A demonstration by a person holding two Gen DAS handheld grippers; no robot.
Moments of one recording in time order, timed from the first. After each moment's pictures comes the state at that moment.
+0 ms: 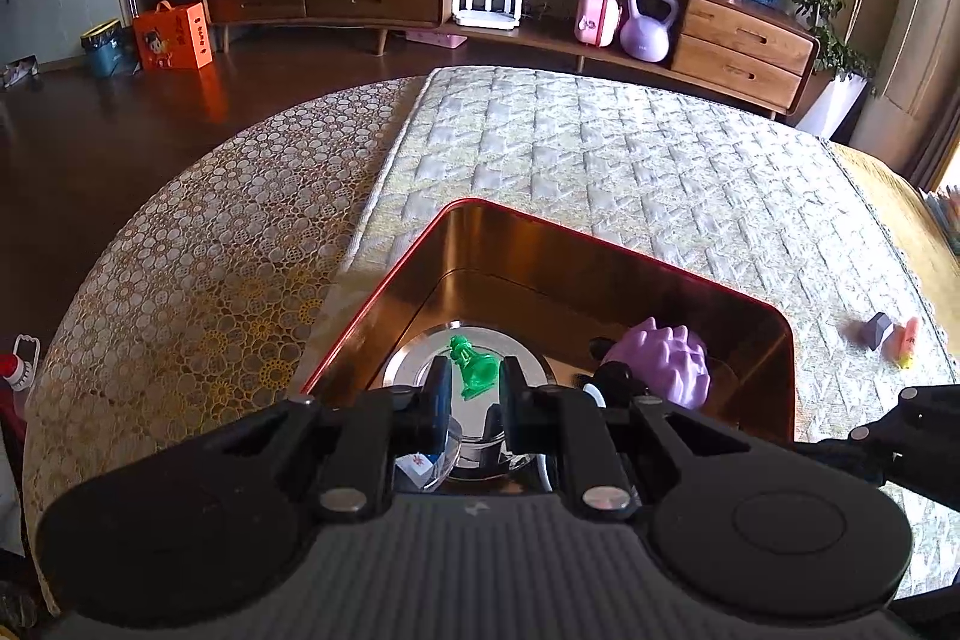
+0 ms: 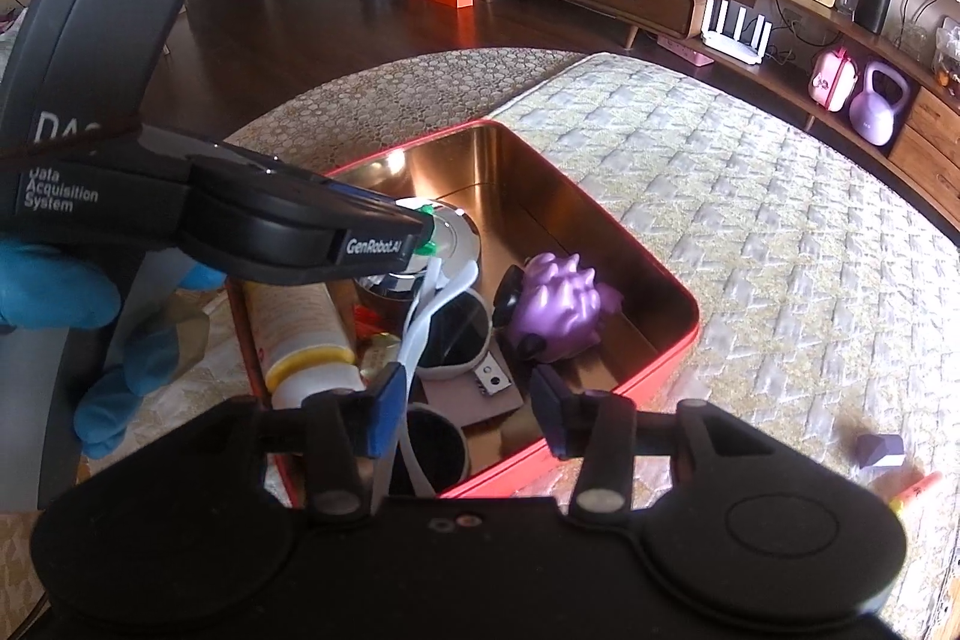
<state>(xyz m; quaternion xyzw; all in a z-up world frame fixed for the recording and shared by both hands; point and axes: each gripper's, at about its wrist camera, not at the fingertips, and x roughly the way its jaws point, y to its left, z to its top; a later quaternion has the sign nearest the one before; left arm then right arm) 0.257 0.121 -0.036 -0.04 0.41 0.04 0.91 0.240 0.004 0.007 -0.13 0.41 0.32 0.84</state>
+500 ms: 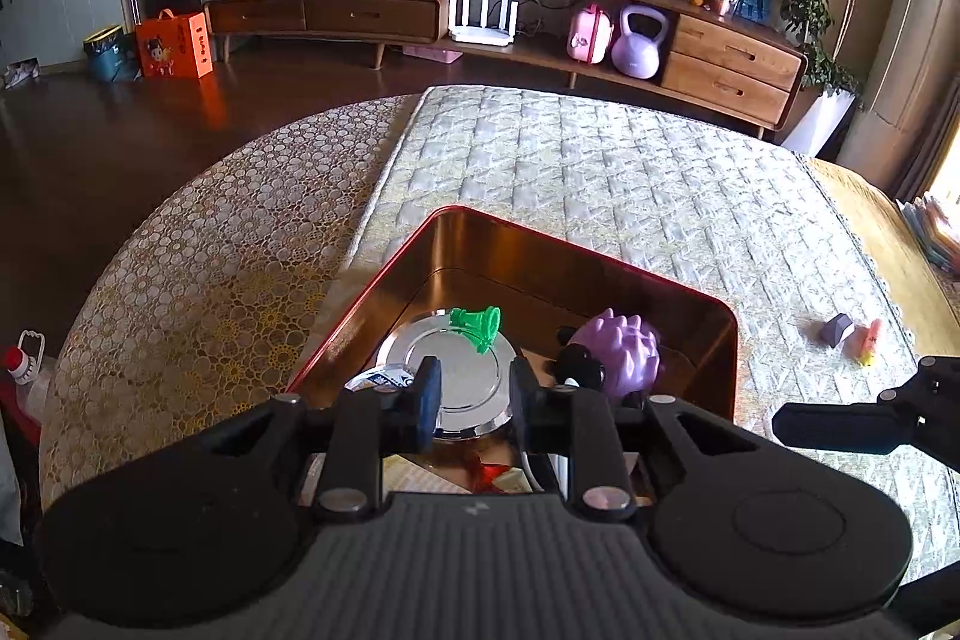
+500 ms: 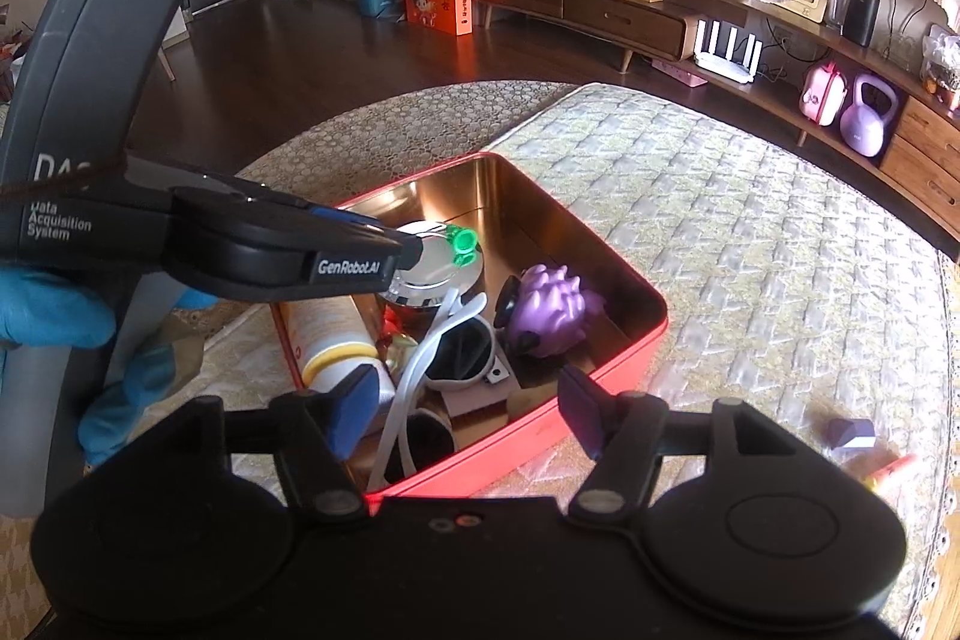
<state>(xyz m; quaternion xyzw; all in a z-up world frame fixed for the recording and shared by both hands) 0.226 0.113 -0.014 -0.05 0.39 0.04 0.92 0.216 -0.017 0.033 -0.12 0.39 0.33 0.85</state>
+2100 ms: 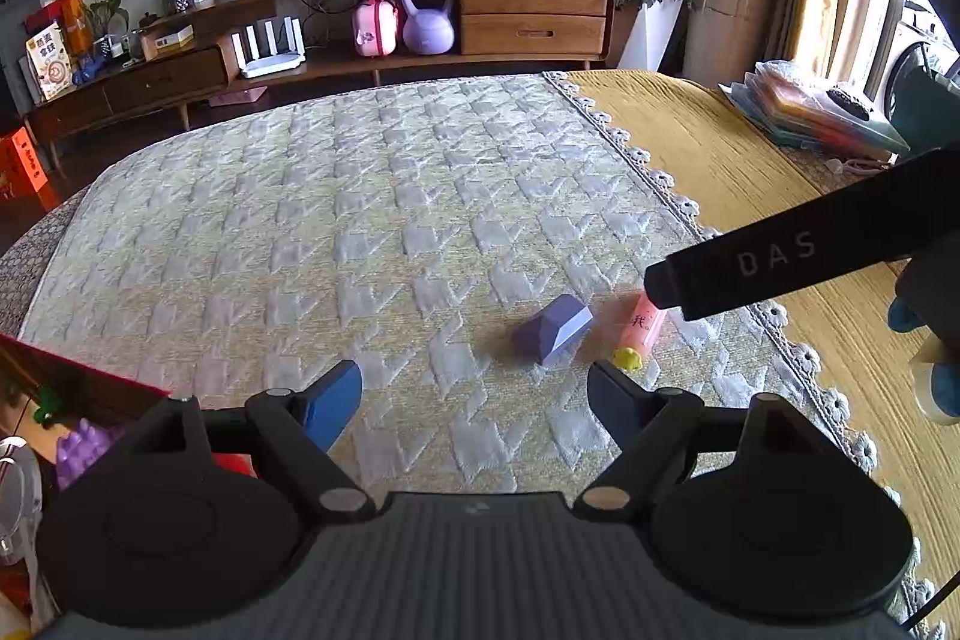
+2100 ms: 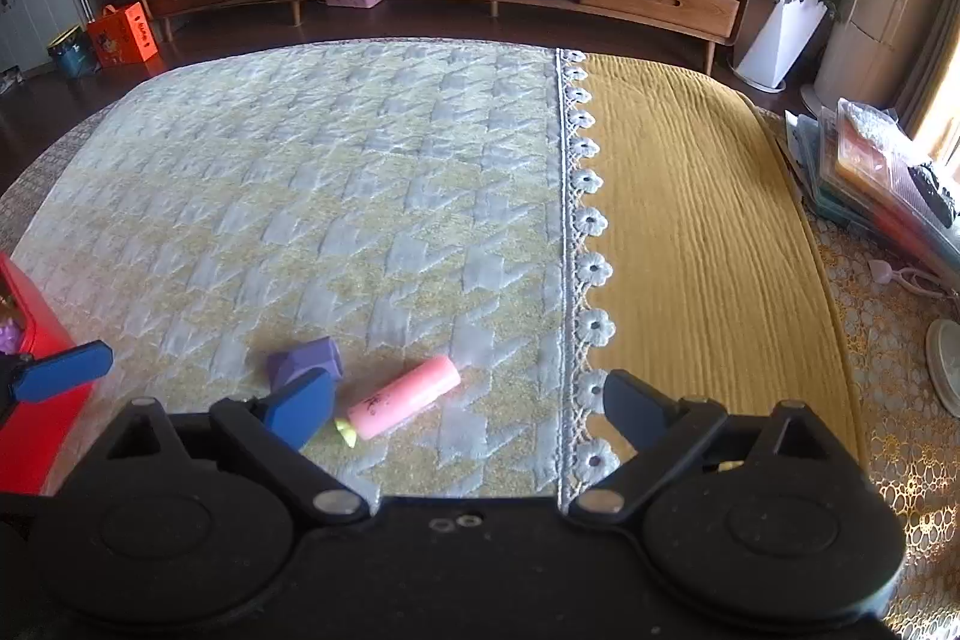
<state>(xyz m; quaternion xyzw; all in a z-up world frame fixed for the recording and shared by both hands) 0.299 -0.116 -0.064 0.06 0.39 -0.12 0.91 0.346 -0.247 -0.018 -0.01 0.47 0.05 0.88</state>
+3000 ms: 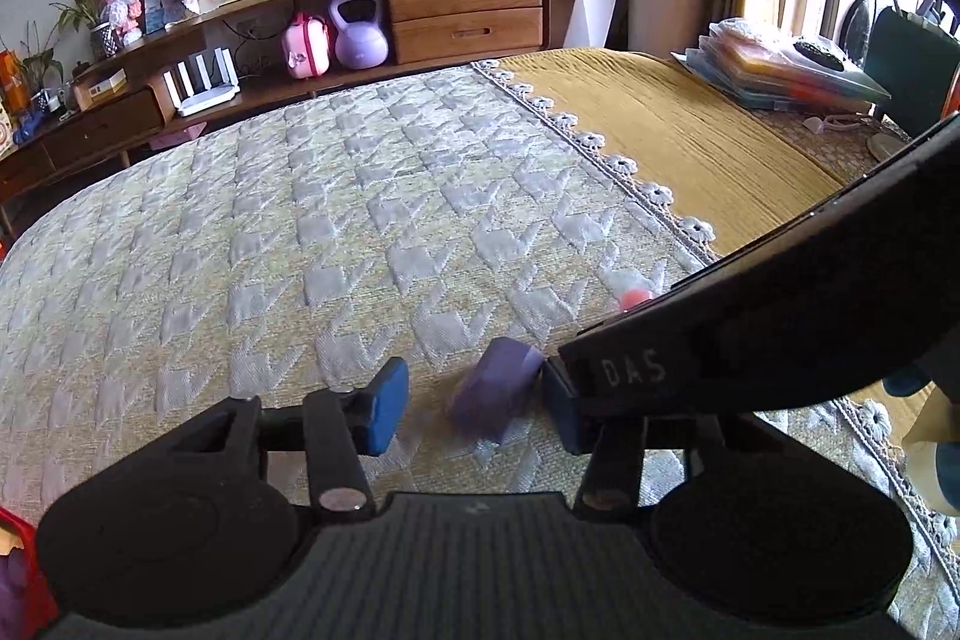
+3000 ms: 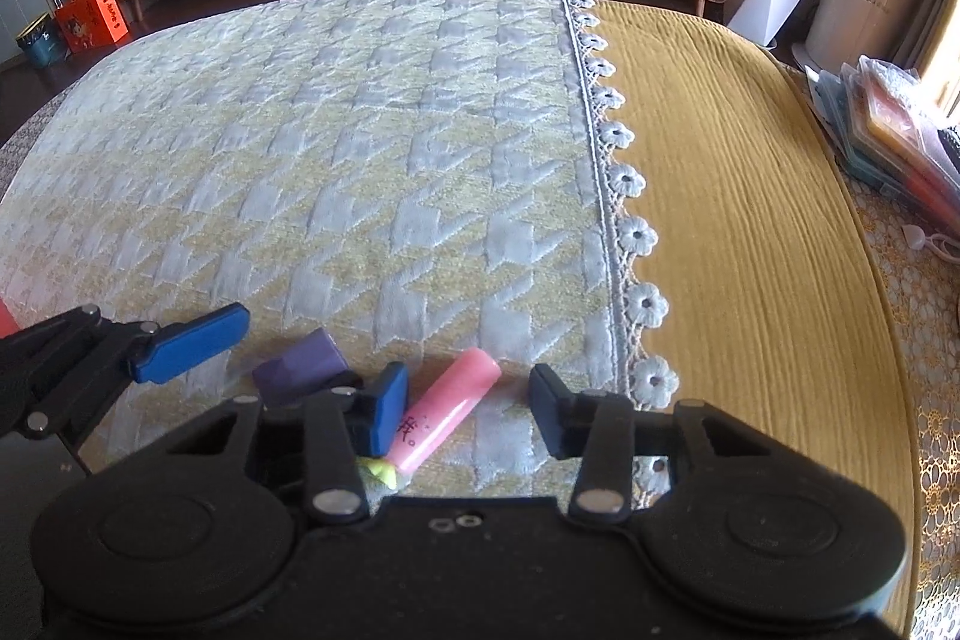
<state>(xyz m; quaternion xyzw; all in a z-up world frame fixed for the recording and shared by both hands) 0.338 -0.154 -0.098 0.11 0.37 -0.17 0.91 0.365 -0.225 -0.045 -0.01 0.51 0.03 0.86</state>
